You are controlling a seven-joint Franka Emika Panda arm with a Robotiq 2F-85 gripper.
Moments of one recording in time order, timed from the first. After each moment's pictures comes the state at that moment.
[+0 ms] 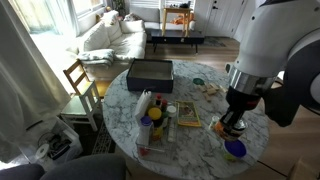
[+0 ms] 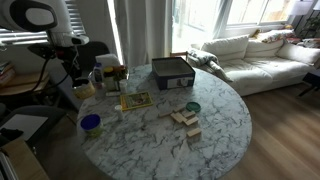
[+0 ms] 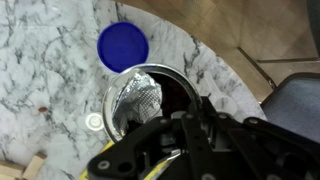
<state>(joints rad) 0.10 -0.26 0.15 -2.43 0.02 2.10 0.20</state>
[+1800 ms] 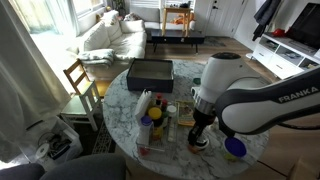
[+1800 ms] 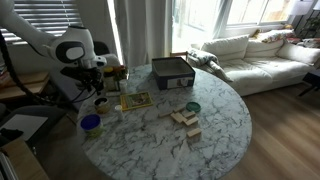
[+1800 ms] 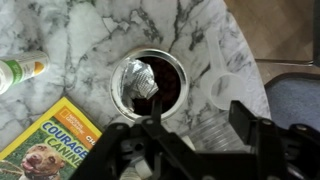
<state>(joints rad) 0.11 0.14 0.15 -2.33 0.09 2.47 -0.06</state>
